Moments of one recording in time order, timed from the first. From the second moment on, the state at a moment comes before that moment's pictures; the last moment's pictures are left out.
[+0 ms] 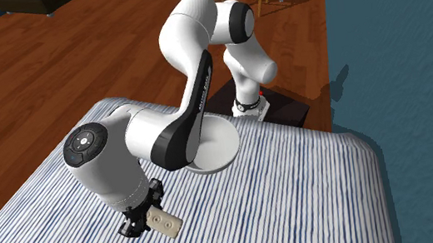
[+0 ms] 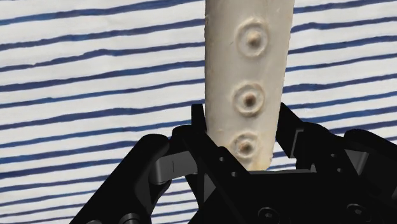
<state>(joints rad) -0.14 0.42 0.40 -1.45 -0.16 1.86 1.58</state>
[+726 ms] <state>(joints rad) -0.14 0.42 0.40 -1.38 -0.16 1.79 1.57</state>
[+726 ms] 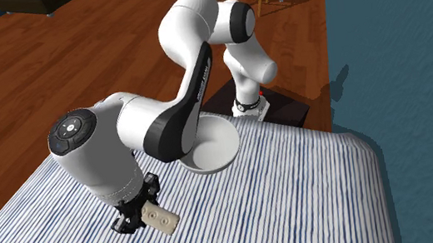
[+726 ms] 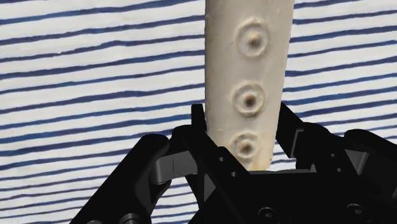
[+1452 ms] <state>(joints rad) -0.11 0.44 0.40 -1.20 -0.16 1.63 1.57</state>
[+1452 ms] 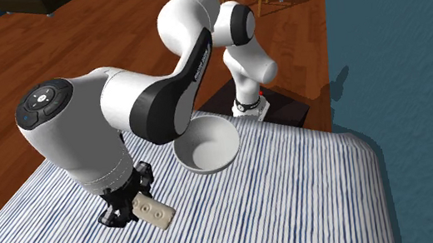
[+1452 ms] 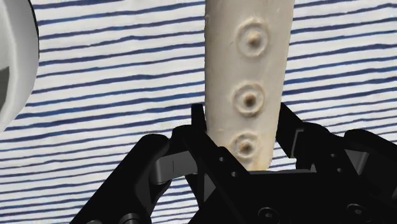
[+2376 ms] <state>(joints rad) -0.03 0.56 0.40 -0.80 -0.21 1.36 1.57</state>
